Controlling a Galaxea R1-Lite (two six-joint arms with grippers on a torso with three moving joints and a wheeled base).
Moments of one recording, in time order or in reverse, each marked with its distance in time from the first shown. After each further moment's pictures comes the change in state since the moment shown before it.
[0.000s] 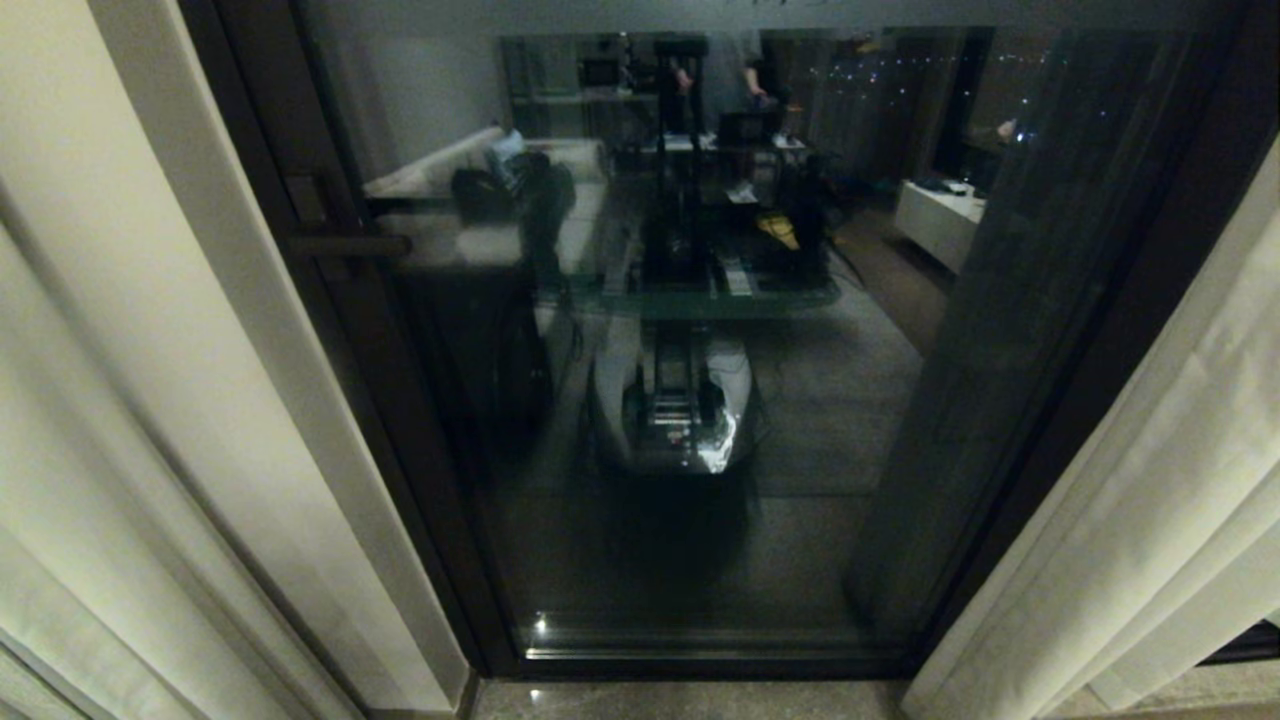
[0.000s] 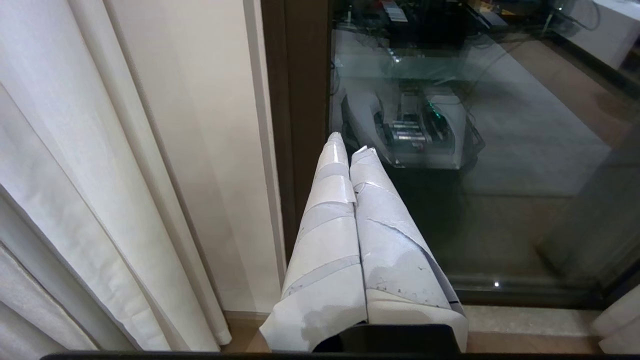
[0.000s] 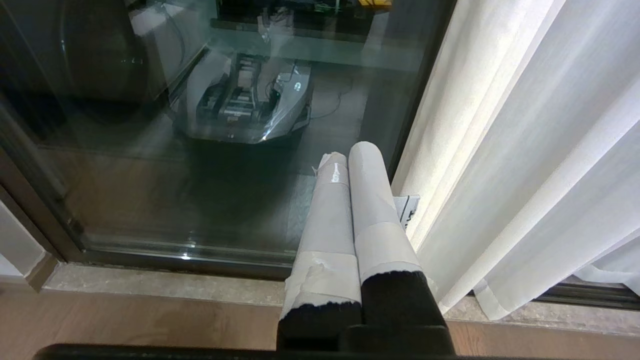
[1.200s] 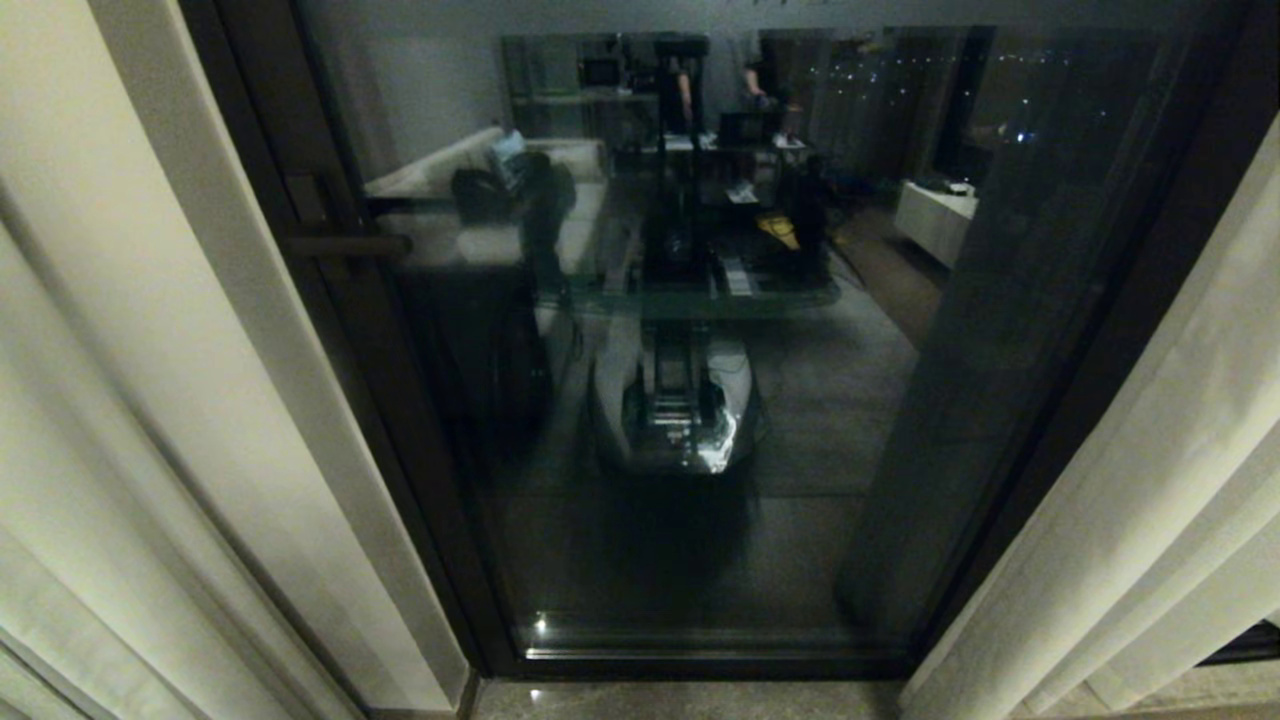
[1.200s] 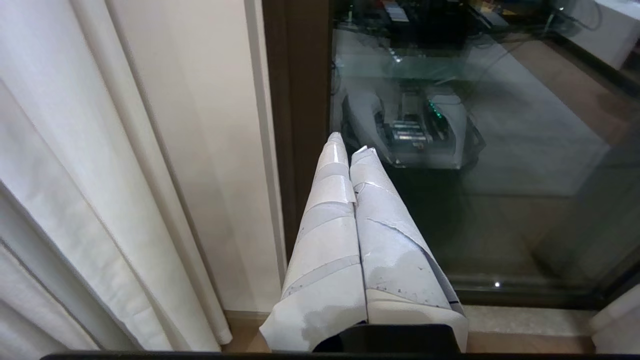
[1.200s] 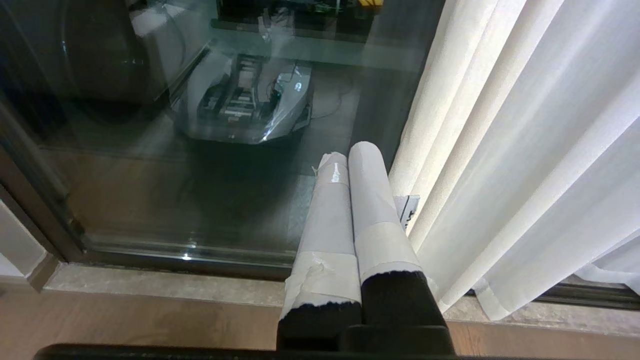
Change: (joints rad) left arm 0.000 0.000 0.000 0.000 0.001 0.000; right arm 0.000 -0.001 0.000 -0.001 0.000 0.002
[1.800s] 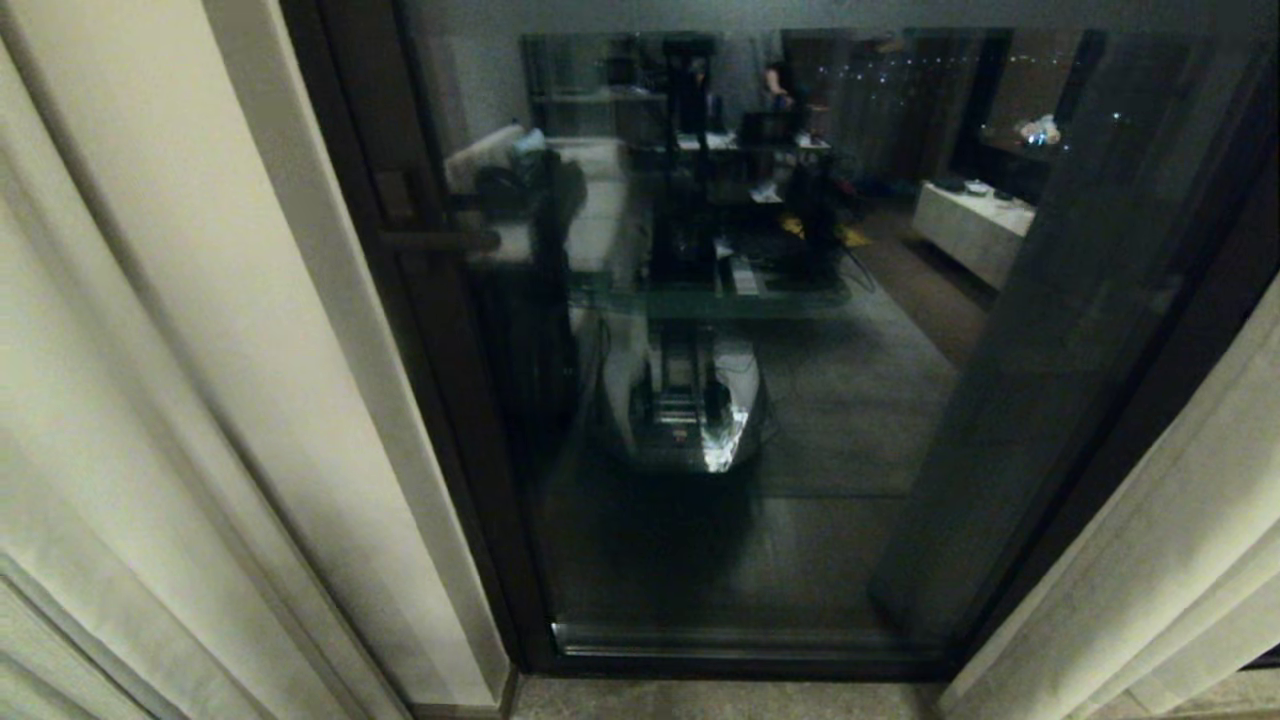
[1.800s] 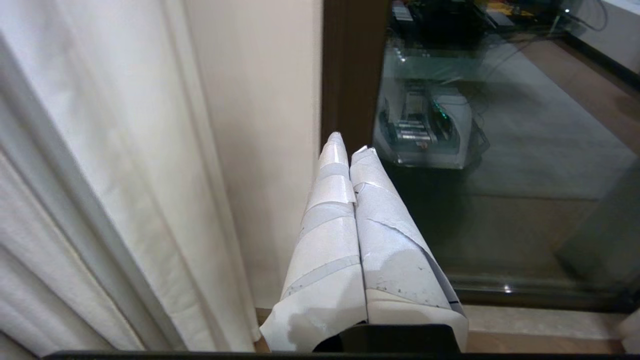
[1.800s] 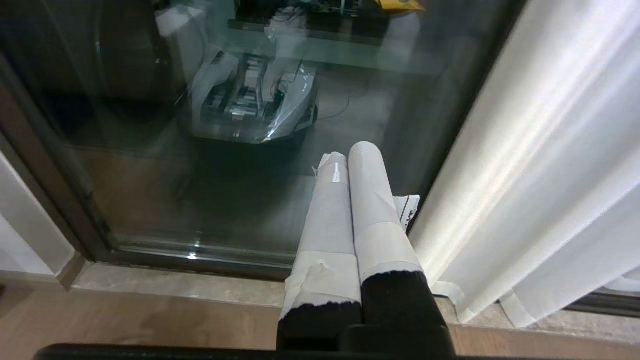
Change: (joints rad) left arm -0.001 0.000 0.000 0.000 -0.001 0.000; right arm -0.001 0.000 0.000 0.001 0.000 -0.003
